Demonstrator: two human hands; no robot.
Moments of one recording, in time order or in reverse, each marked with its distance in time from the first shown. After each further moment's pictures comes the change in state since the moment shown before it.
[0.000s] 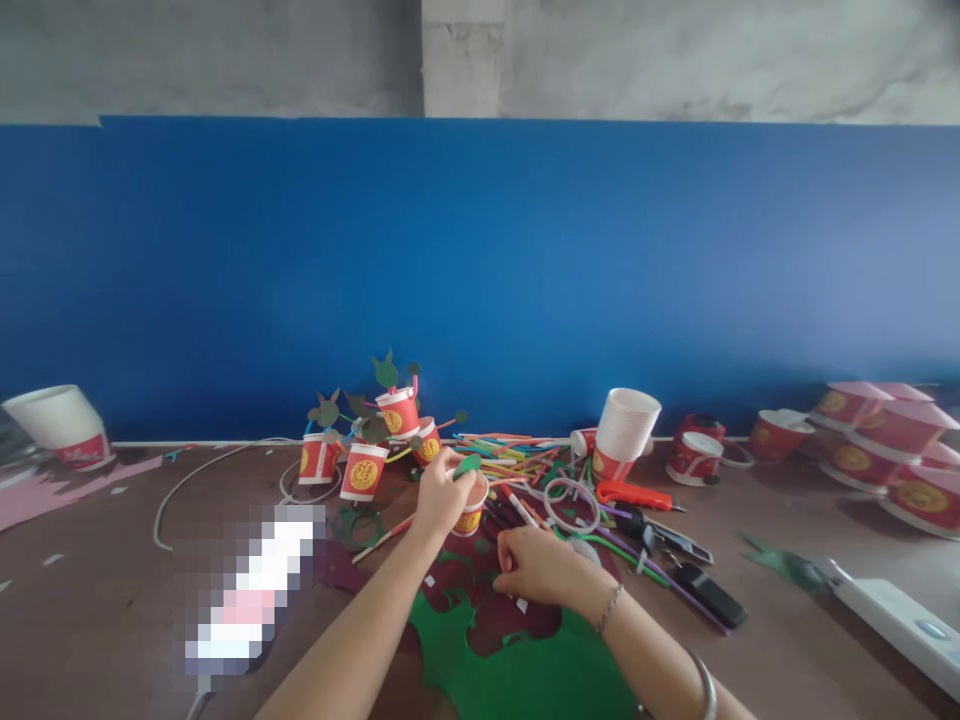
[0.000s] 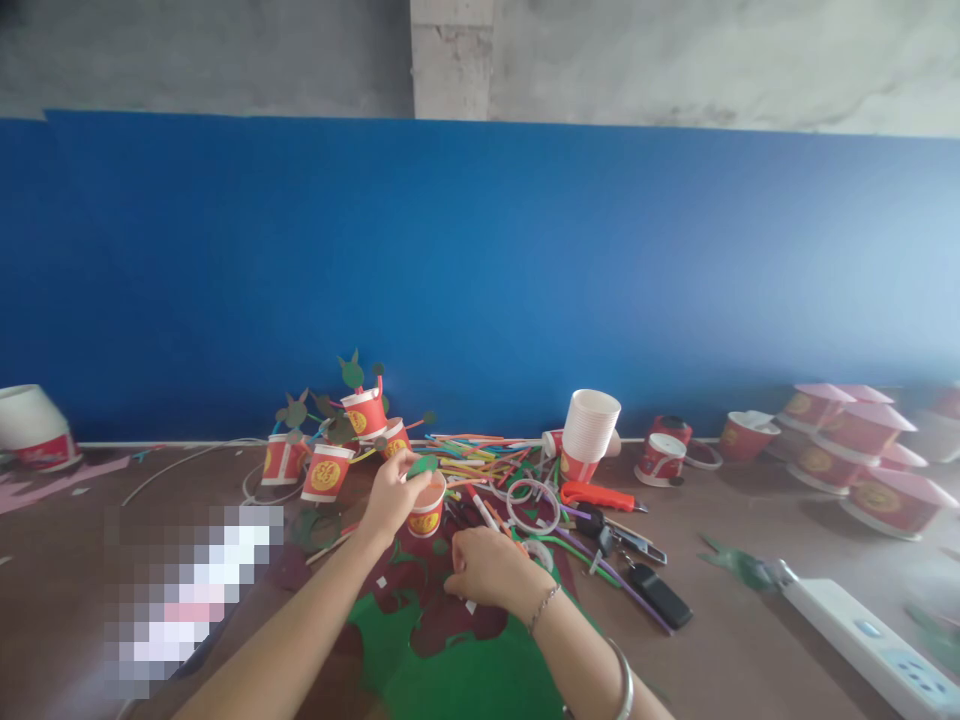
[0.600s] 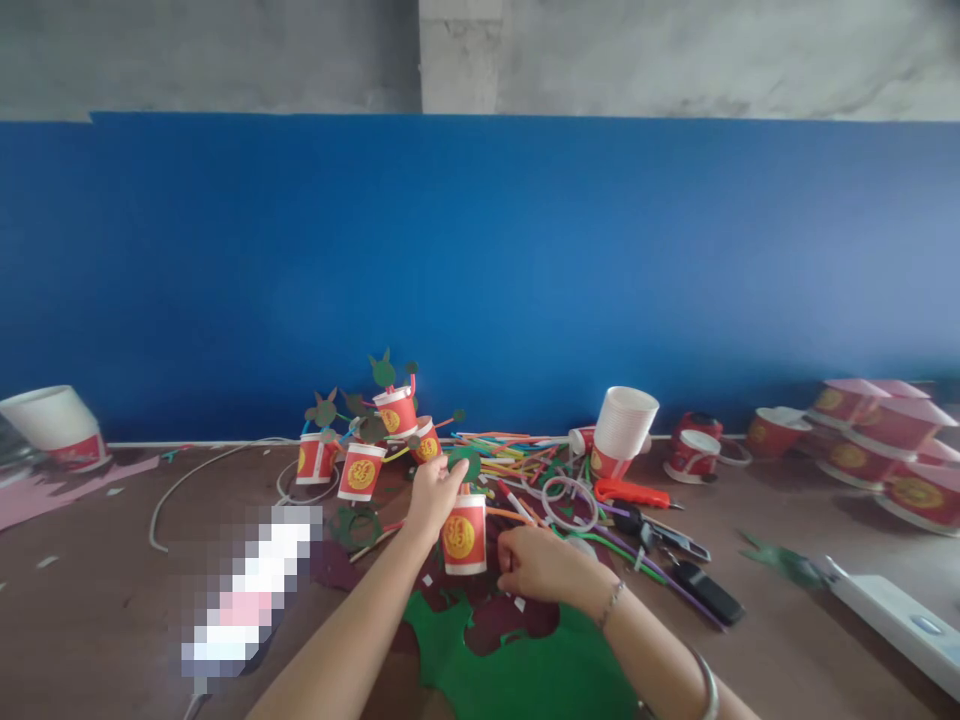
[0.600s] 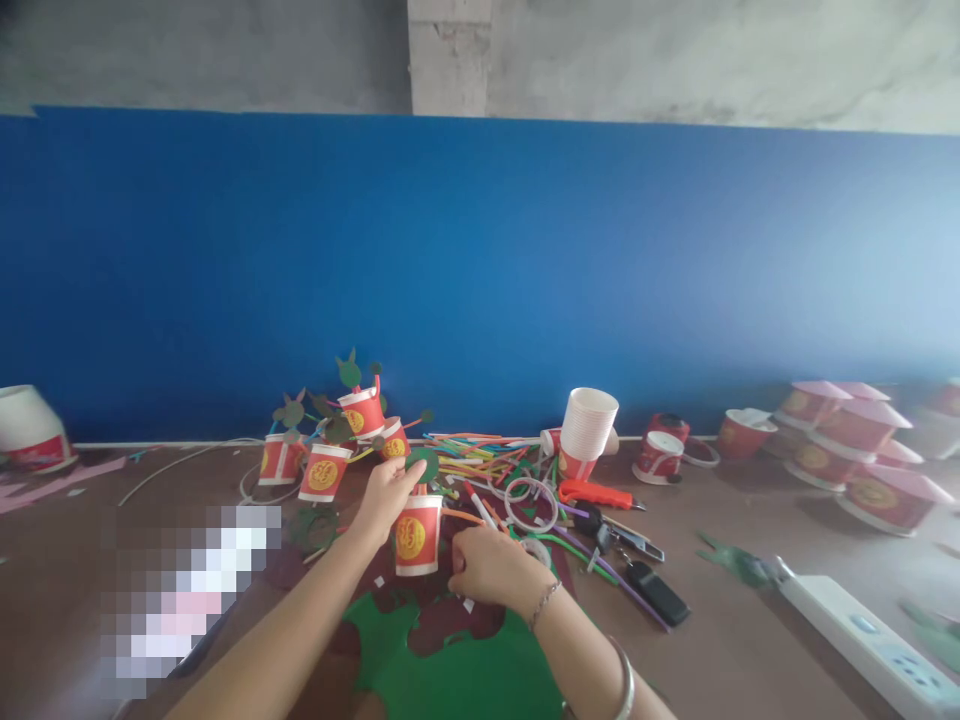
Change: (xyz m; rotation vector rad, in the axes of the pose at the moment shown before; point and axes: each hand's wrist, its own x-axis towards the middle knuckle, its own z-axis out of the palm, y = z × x) left_hand 0.007 -0.018 -0.006 0.110 -0.027 -0.063; right_hand -0.003 0.004 -0.005 0.027 -0.066 -0.018
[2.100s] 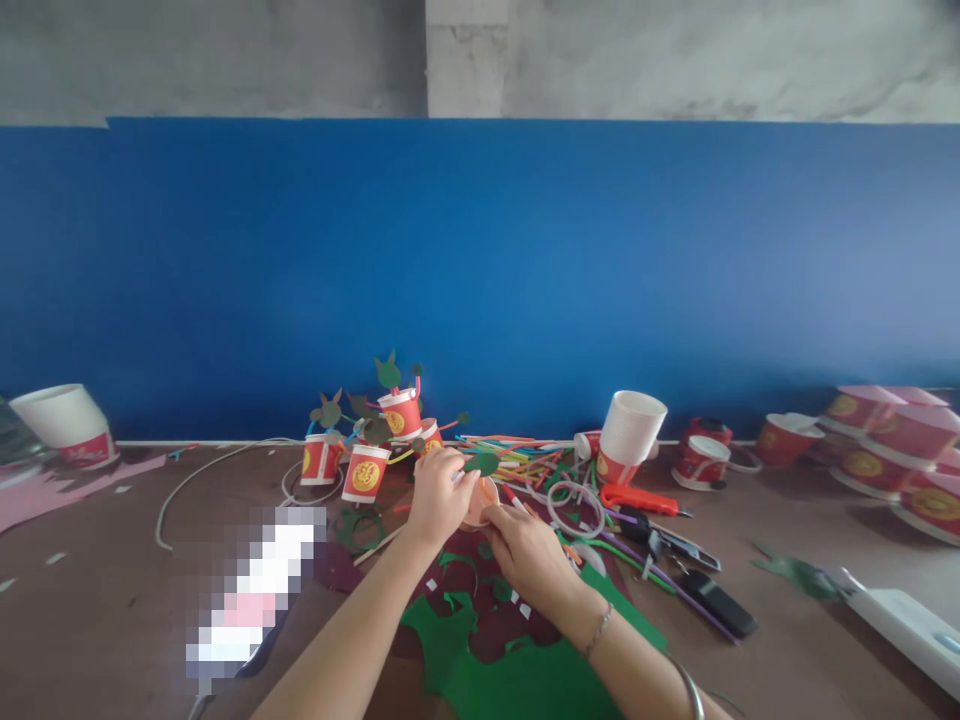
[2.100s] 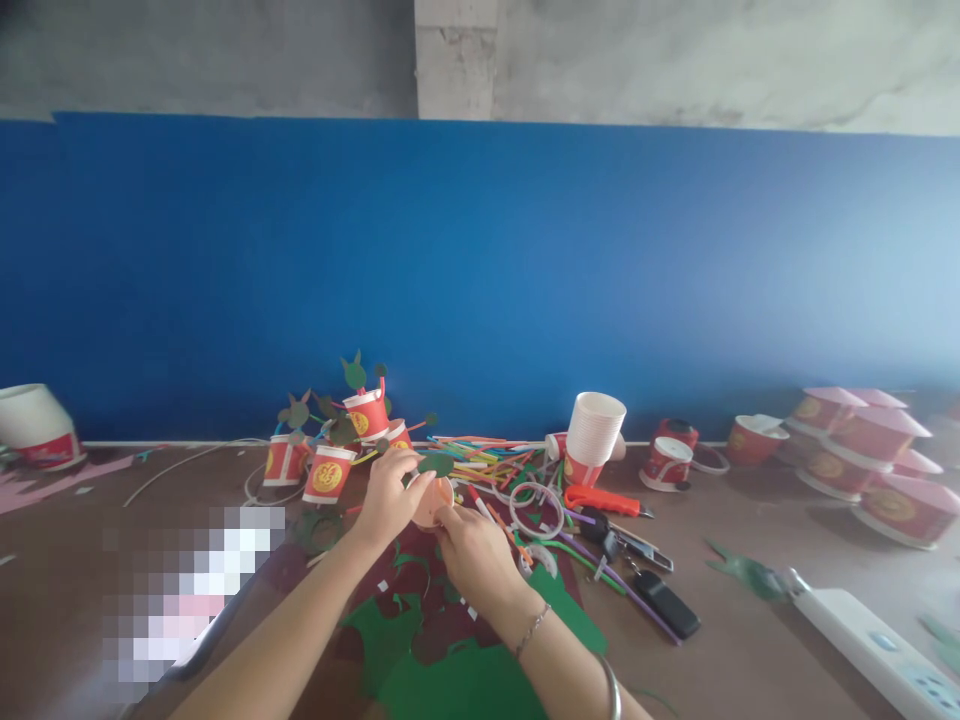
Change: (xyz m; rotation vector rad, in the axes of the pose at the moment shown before) left_hand -0.007 0.023 -0.008 0.512 0.026 0.545; right_hand 0.012 -0.018 0.012 -0.027 0.458 -0.220
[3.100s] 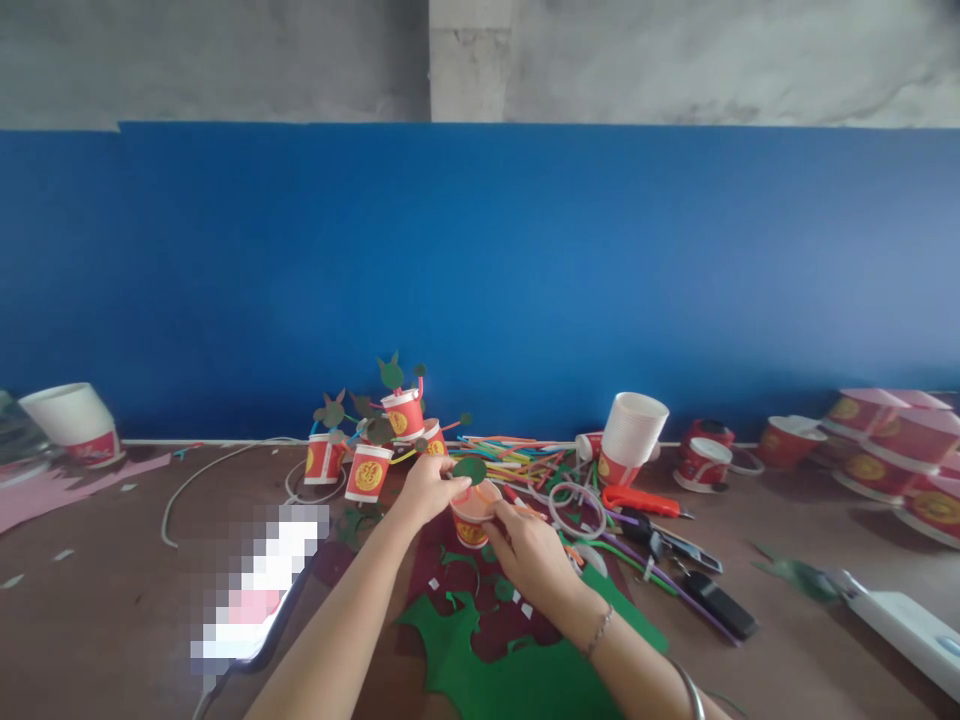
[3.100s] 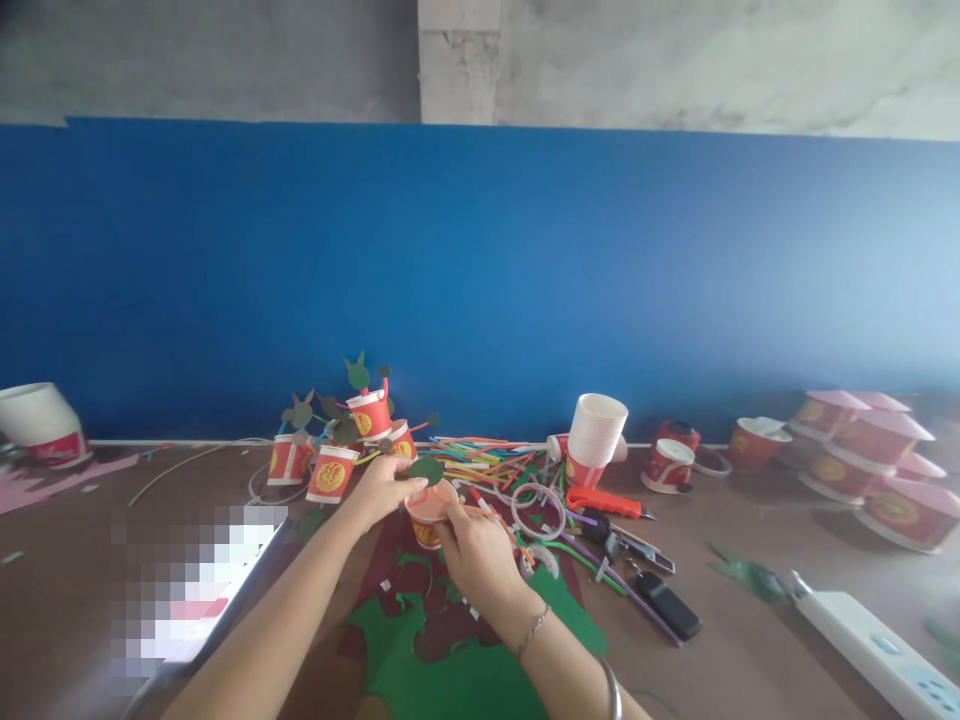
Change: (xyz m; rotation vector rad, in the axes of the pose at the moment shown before) left_hand 0.007 -0.023 -0.011 -0.428 -0.306 -0.456; right_hand -0.001 -0.007 -0.003 0.028 0.060 0.082
